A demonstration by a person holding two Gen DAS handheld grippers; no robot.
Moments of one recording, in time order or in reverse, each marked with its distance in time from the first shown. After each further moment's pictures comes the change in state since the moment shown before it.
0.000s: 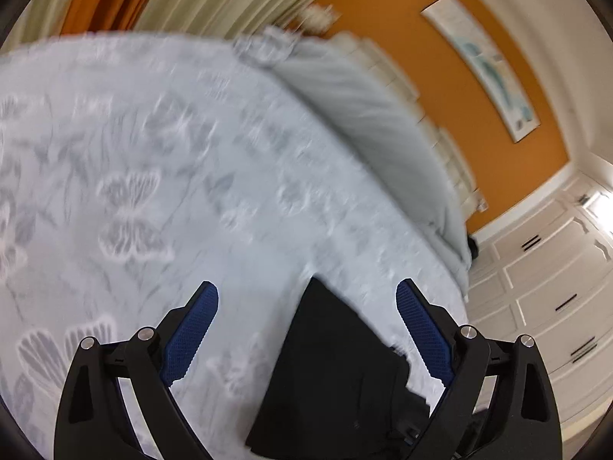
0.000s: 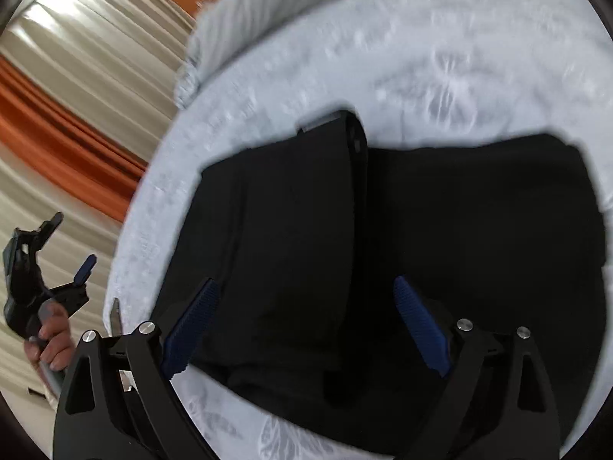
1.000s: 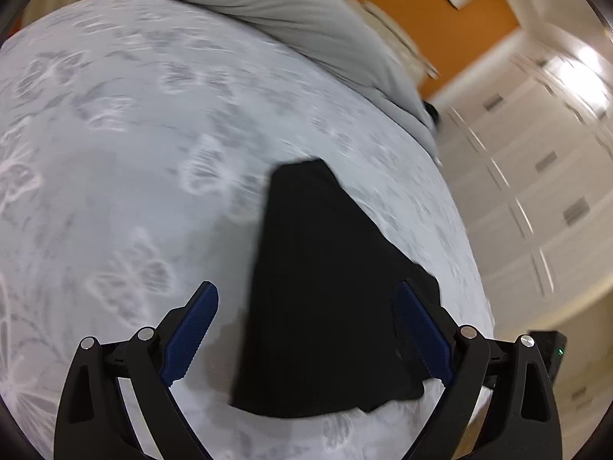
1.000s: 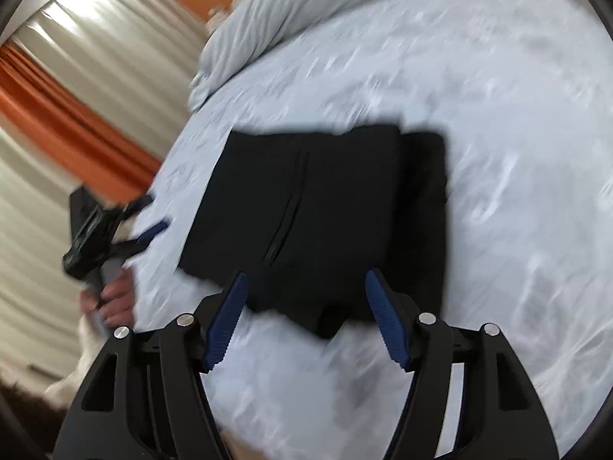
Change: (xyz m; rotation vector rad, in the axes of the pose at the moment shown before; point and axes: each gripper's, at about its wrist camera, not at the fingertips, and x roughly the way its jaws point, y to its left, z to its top) left arm 0.055 -0.065 -0.107 0.363 0.362 -0.135; right arm -0.138 -0.054 -0.064 -0.054 0.010 0.100
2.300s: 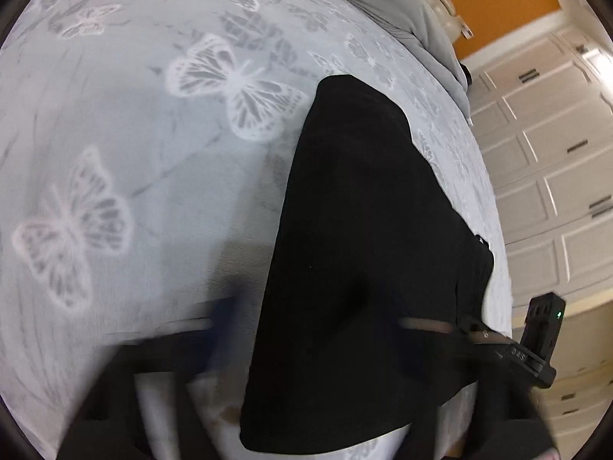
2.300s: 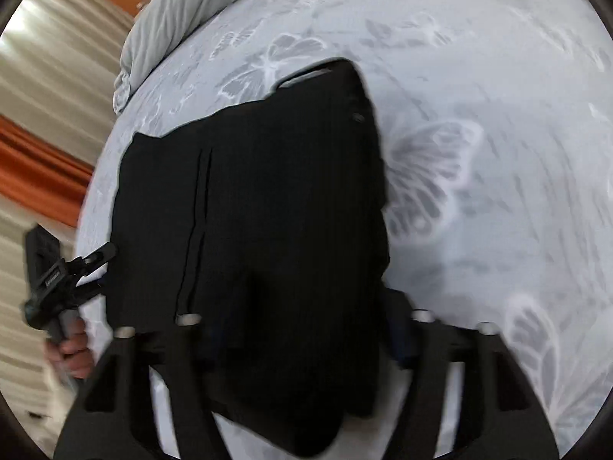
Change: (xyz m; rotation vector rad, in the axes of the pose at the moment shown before) left arm 0.083 0.020 -0.019 -0.086 0.233 0.038; right arm 0.040 -0.056 0.059 0.094 -0.008 -0.217
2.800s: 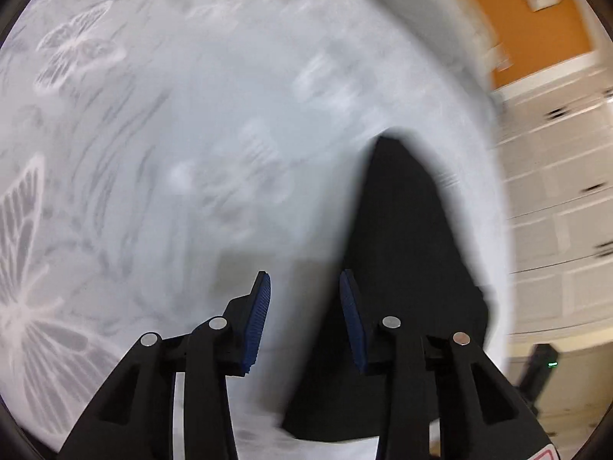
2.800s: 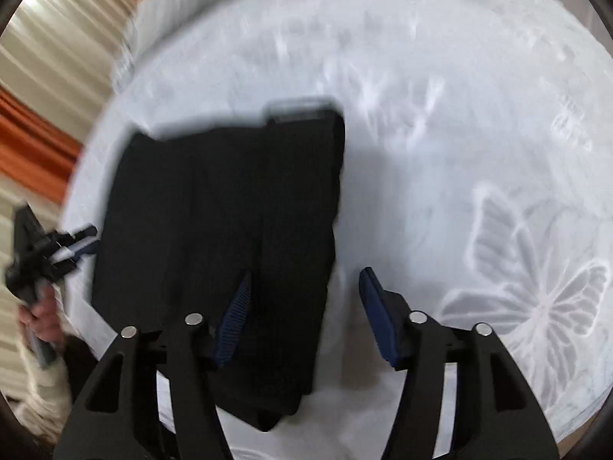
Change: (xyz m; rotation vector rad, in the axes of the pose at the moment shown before) left arm -0.082 0.041 -0.023 -0.138 -0.091 0.038; right arm -0.066 0.022 -0.060 -0.047 -0.138 -0.117
